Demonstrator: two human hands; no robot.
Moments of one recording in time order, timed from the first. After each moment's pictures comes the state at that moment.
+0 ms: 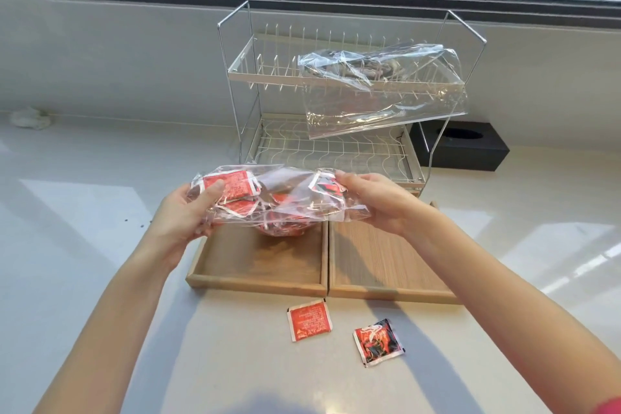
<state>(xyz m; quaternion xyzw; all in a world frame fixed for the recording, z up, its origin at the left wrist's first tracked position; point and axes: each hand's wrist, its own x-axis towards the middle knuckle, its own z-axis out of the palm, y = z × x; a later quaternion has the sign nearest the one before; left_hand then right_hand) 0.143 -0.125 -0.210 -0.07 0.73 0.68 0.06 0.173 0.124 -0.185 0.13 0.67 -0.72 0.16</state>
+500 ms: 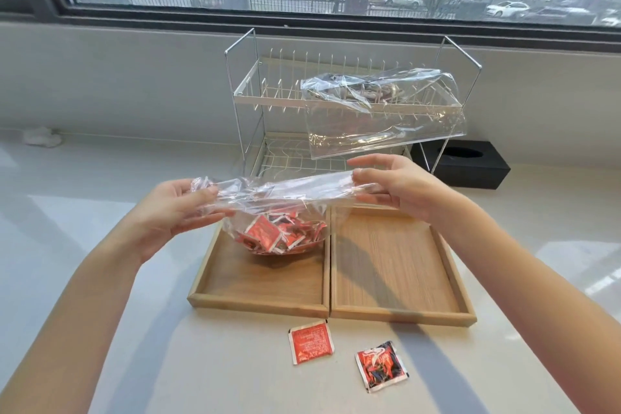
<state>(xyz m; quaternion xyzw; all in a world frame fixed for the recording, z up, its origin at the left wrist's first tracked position) 0.137 -0.140 -0.165 0.03 0.71 0.69 0.14 0.163 0.151 -0.147 0.08 0.71 -0.70 0.09</state>
